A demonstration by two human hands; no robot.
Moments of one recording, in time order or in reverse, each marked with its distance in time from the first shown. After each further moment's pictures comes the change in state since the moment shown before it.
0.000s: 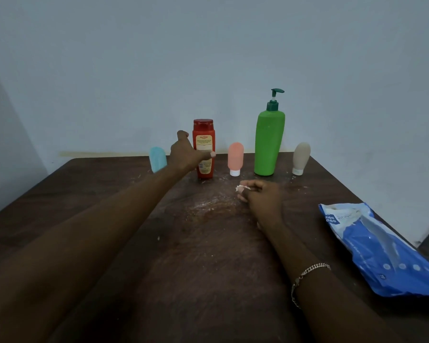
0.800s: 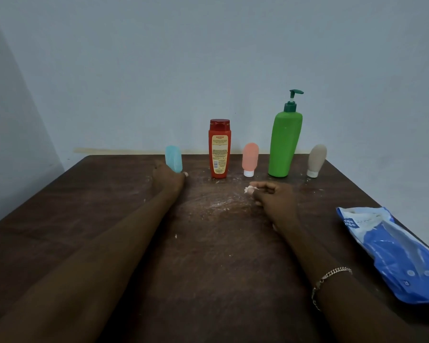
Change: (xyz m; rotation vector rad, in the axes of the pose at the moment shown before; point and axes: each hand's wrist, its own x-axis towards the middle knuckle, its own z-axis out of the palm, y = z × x) left_hand -0.009 -0.106 -0.022 0.153 0.310 -0.282; right_hand -0.008 -0.008 0.000 -0.065 -0.091 -0.015
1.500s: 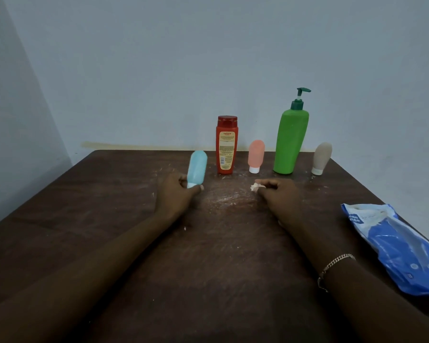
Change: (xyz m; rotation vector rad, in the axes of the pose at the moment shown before) left_hand -0.079 -0.009 -0.051 -0.121 -0.191 0.221; right_hand -0.007 -0.012 0.000 -0.213 0.015 -0.032
